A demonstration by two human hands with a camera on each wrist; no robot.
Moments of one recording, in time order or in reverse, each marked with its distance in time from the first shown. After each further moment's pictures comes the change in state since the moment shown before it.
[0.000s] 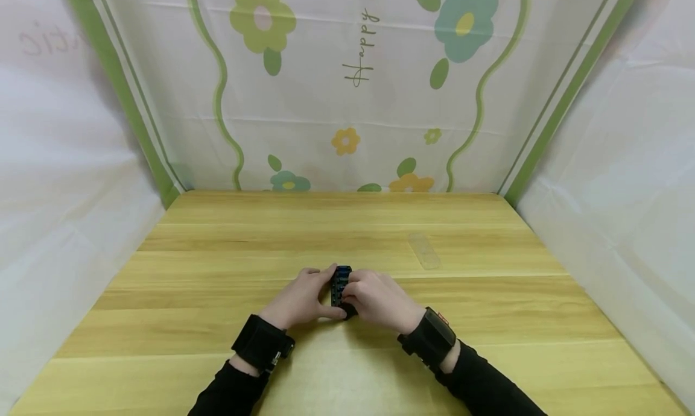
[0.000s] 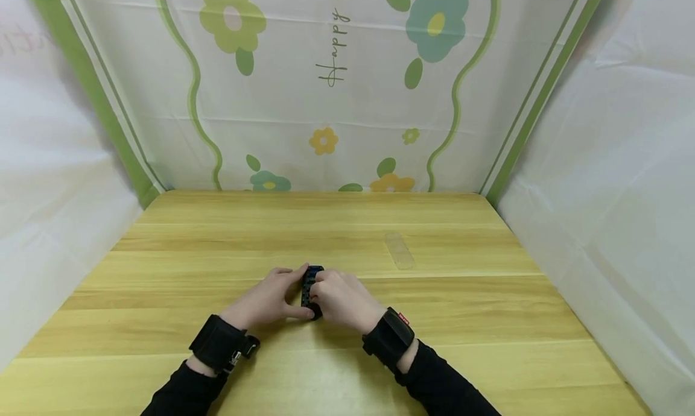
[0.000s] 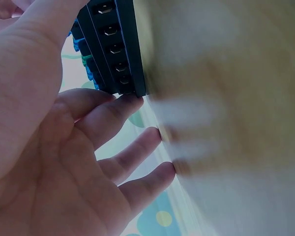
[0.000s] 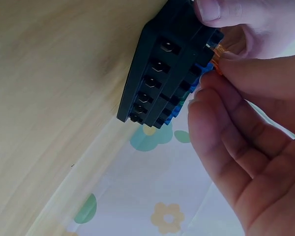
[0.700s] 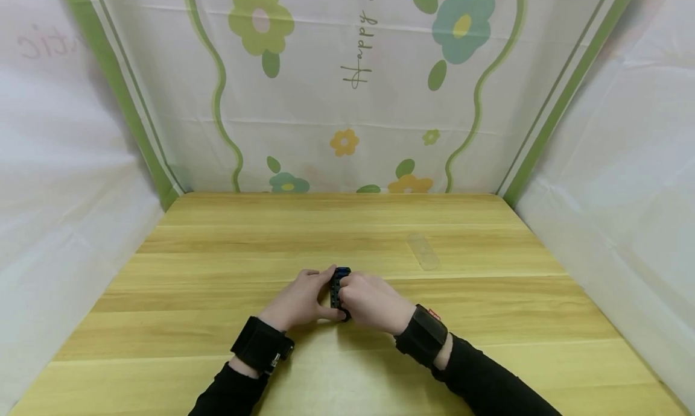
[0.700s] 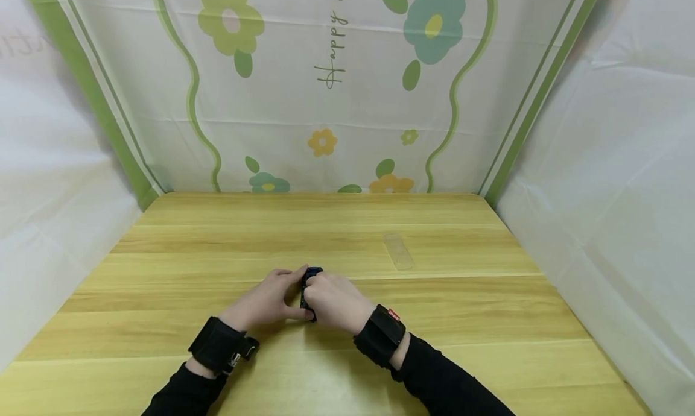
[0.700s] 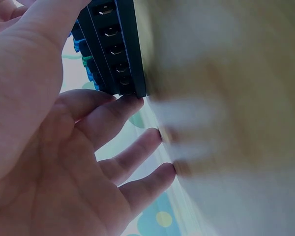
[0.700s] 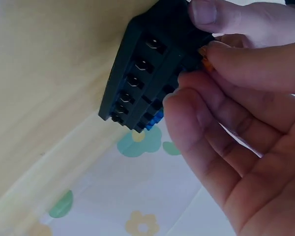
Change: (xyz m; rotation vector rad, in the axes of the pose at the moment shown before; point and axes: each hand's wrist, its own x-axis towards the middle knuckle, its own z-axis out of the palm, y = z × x) left_hand 0.000 0.001 -0.002 -0.002 0.010 0.021; right_hand 0.011 -0.010 -0.007 -0.166 -0.130 -0.075
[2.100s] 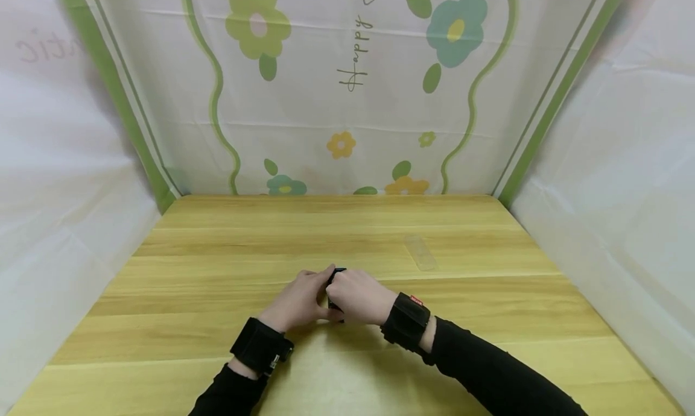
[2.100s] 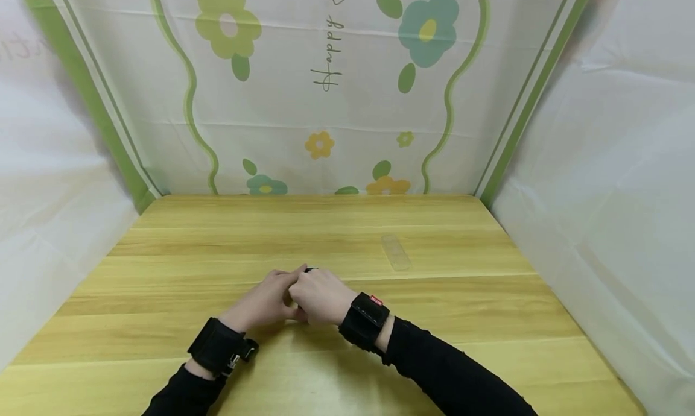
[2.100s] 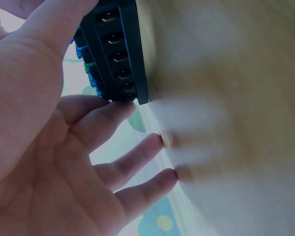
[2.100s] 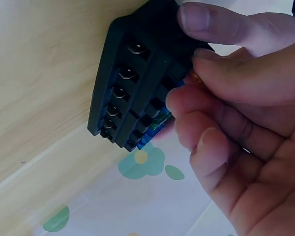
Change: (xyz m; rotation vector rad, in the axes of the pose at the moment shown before) left_hand -0.002 -0.001 0.005 0.013 0.067 0.102; right_hand 0.018 -0.002 -0.004 -0.037 -0.076 -0.042
